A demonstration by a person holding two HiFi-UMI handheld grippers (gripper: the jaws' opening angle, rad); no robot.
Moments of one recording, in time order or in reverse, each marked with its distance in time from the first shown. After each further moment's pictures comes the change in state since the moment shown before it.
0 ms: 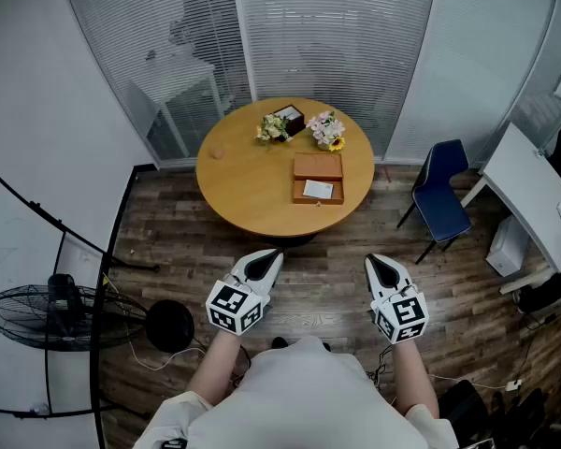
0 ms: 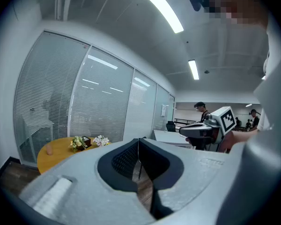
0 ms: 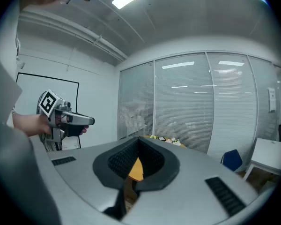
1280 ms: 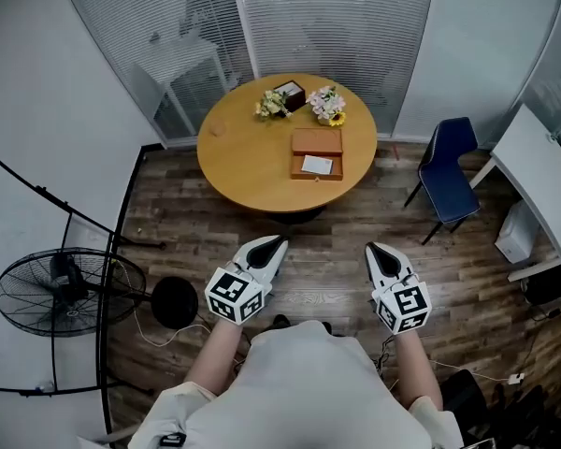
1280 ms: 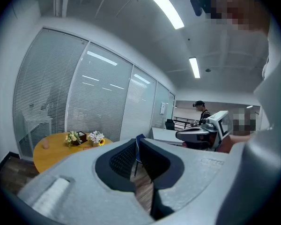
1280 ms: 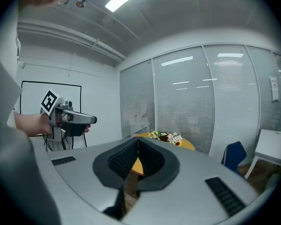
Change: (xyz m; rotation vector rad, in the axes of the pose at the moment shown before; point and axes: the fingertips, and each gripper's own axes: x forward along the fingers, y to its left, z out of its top) left arm 0.022 -0.063 -0.010 -0.018 0.035 0.004; right arm -0.038 -0.030 -0.031 0.055 0.010 0.063
